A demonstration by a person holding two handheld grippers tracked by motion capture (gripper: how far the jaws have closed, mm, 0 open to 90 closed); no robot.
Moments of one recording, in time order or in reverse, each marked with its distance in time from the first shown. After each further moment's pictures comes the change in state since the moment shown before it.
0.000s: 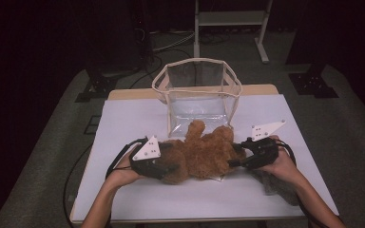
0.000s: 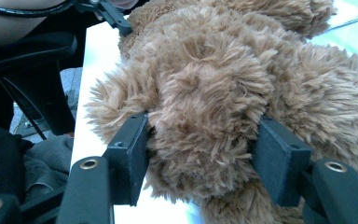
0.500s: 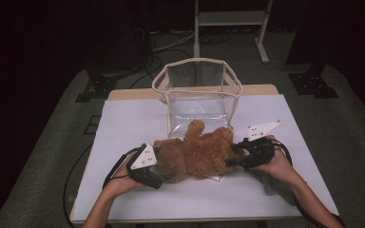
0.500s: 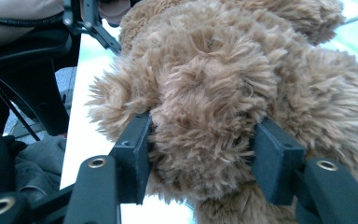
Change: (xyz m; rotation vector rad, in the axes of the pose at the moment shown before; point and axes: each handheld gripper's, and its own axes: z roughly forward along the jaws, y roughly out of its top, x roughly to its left) left arm -0.008 -0.033 0.011 0.016 0.069 -0.051; right arm -0.003 0.000 0.010 0.008 0.000 0.006
